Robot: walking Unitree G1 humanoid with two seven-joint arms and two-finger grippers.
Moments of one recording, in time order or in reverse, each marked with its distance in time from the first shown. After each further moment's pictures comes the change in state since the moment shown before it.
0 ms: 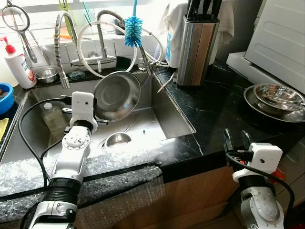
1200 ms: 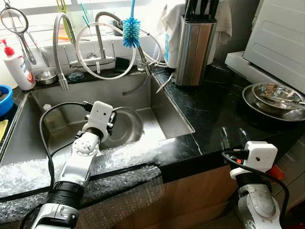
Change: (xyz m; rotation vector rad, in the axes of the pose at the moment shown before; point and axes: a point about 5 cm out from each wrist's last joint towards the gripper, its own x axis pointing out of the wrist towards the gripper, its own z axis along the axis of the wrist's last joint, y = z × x) left arm -0.004 -0.021 -0.016 0.089 0.089 -0.208; right arm 0.008 0.003 -0.002 -0.003 -0.012 0.016
